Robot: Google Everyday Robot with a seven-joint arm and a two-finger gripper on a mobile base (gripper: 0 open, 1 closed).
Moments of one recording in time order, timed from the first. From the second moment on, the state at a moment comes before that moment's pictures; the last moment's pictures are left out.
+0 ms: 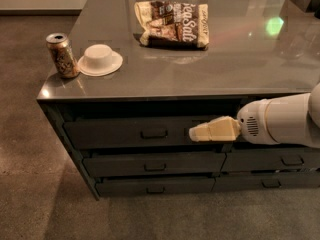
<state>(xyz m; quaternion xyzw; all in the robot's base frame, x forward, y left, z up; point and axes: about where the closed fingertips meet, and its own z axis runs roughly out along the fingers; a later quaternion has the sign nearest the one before) 0.474 -0.151 0.834 -0.19 0.90 0.18 0.35</state>
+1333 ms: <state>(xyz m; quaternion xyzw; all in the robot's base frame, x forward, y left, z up) 0.518 -0.132 0.807 -0.18 0.88 0.18 0.41</state>
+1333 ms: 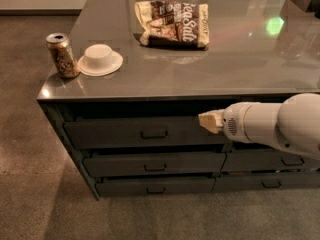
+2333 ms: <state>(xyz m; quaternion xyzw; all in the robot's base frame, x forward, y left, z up) 0.570 -0.121 0.740 -0.15 0.88 0.19 0.42</state>
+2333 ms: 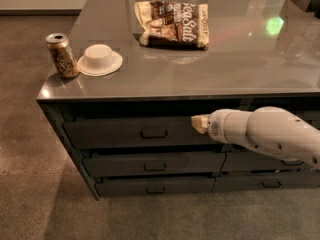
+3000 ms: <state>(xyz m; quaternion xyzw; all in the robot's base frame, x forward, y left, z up) 0.614 -0.109 0.741 -0.10 0.85 0.20 0.47</state>
